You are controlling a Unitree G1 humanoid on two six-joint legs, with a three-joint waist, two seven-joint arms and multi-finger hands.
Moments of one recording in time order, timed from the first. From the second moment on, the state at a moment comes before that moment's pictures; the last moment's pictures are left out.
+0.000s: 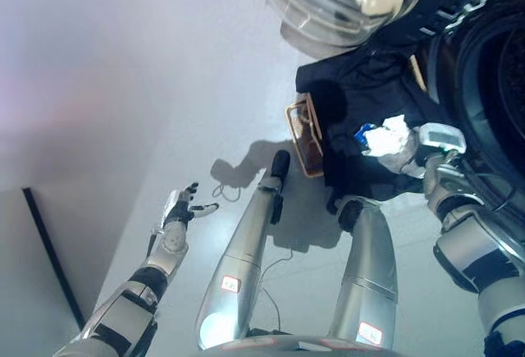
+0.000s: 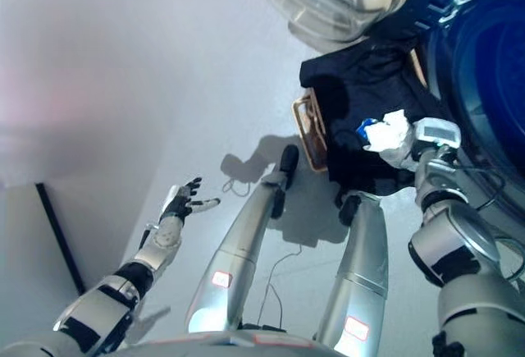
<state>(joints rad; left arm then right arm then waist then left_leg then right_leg) -0.33 0.33 -0.42 0.91 -0.14 -0.10 0.32 -0.93 -0.70 0.72 1.46 -0.38 0.02 -0.35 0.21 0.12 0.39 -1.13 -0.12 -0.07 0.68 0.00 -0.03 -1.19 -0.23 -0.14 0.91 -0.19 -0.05</state>
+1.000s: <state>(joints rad) -0.14 0.33 -0.44 0.70 -0.16 -0.13 0.34 -0.91 -0.69 0.43 1.45 -0.07 0.03 -0.42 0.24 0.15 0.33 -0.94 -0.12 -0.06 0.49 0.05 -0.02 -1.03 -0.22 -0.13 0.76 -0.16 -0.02</state>
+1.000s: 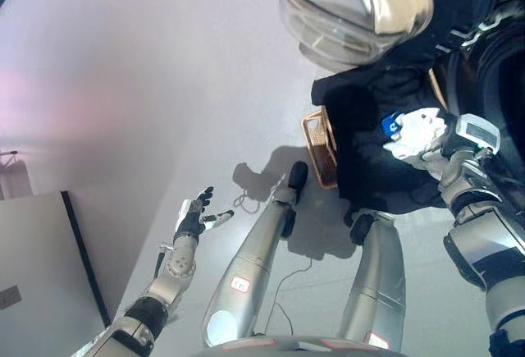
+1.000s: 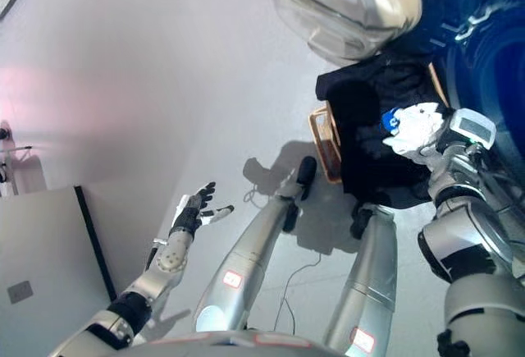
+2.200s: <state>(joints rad) -0.04 0.25 -0.47 0.97 -0.14 -0.07 0.24 -0.95 -0.74 -0.35 1.25 1.02 -0.30 -0.64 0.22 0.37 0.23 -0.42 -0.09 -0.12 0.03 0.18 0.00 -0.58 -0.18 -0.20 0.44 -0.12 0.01</state>
